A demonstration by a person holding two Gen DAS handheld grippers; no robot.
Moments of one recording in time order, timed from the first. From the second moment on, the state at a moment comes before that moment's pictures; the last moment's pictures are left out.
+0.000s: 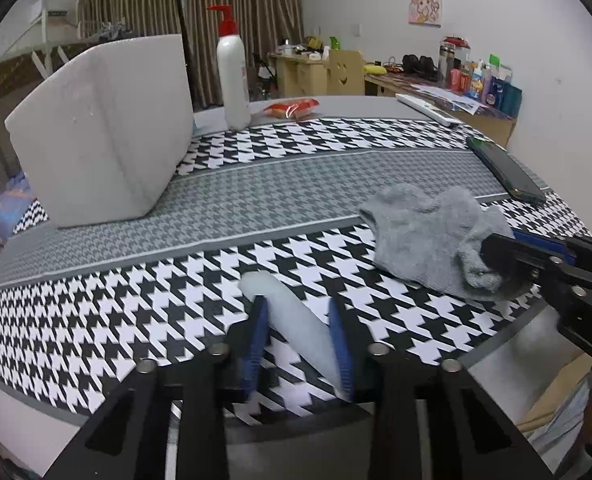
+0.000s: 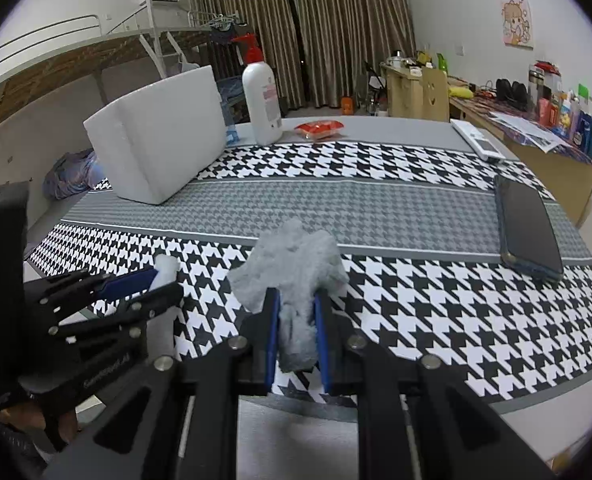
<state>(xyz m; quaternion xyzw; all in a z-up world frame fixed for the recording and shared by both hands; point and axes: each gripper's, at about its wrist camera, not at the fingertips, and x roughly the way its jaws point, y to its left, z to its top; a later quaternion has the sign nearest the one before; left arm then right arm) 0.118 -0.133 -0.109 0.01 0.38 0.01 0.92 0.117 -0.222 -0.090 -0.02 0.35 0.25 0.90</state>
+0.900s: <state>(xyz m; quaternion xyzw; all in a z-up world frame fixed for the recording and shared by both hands) 0.102 -0.122 -0.082 0.01 0.34 -0.05 0.94 0.115 -0.221 -0.081 -0.01 0.33 0.26 0.91</state>
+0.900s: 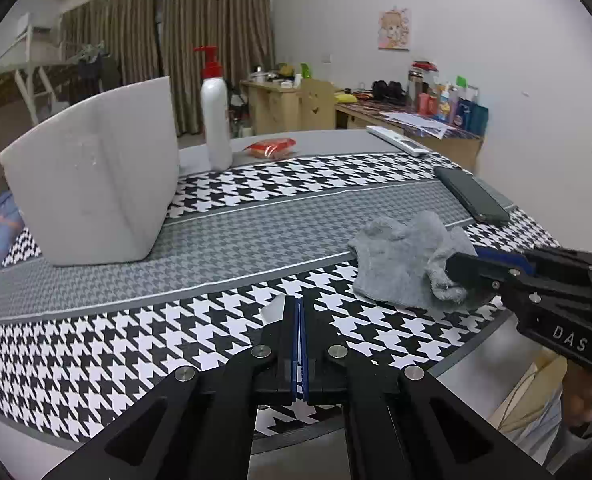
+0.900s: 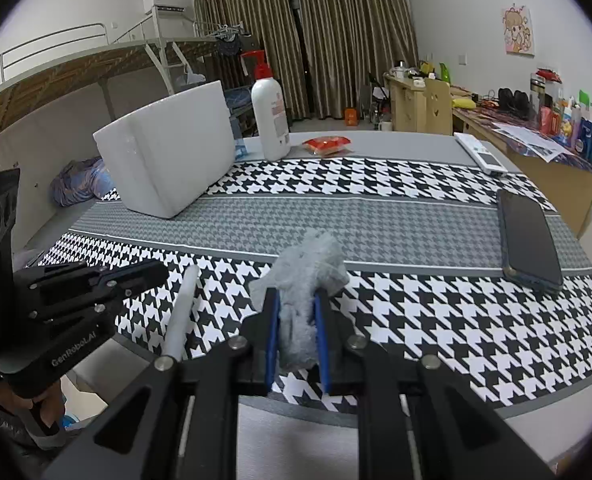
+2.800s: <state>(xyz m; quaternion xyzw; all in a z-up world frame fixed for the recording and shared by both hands) 0.104 -0.083 -0.029 0.01 0.28 -0.05 0.96 0.116 -0.180 -0.022 -0.01 0.27 0.28 0.92</state>
